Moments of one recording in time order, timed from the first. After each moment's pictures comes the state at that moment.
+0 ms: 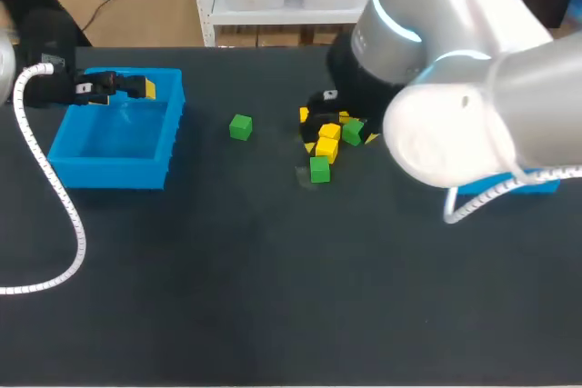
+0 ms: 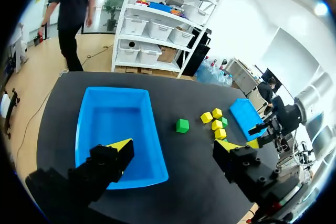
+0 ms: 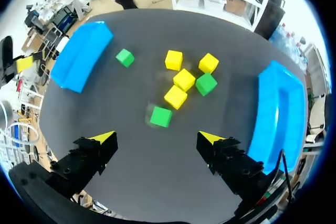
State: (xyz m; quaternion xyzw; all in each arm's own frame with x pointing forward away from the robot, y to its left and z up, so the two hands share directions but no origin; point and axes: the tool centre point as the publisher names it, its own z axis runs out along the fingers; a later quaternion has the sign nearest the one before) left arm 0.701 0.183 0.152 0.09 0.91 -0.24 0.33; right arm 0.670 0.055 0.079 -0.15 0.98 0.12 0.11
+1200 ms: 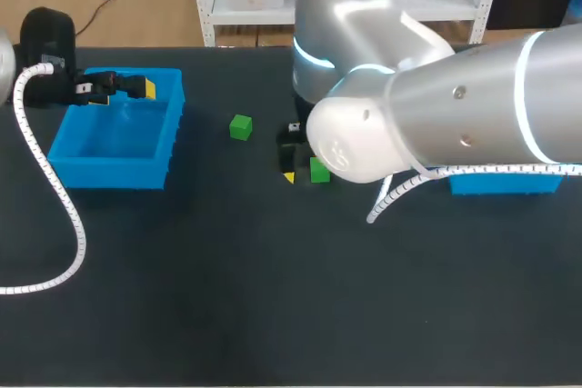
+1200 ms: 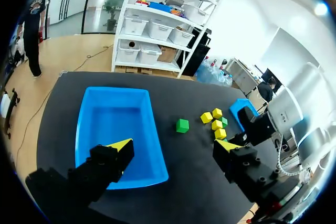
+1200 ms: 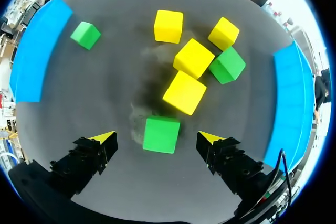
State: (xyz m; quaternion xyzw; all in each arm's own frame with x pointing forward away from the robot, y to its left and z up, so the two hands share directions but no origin) left arm 0.701 0.183 0.152 0.09 0.91 -0.24 0.33; right arm 0.685 0.076 -0.008 -0.09 1.00 0.02 0.03
